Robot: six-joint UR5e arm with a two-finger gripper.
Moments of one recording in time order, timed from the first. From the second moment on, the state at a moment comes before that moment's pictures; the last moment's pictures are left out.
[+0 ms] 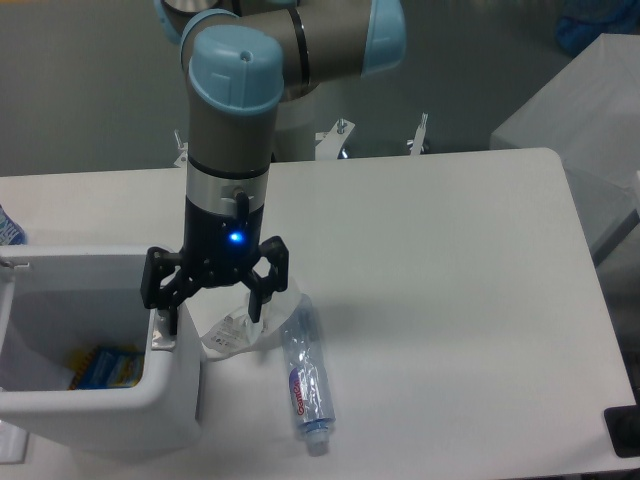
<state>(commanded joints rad) 2.25 -1.84 -1.43 -1.01 1.30 -0.15</state>
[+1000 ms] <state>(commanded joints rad) 2.44 -1.80 -1.24 -1.16 1.48 0.32</state>
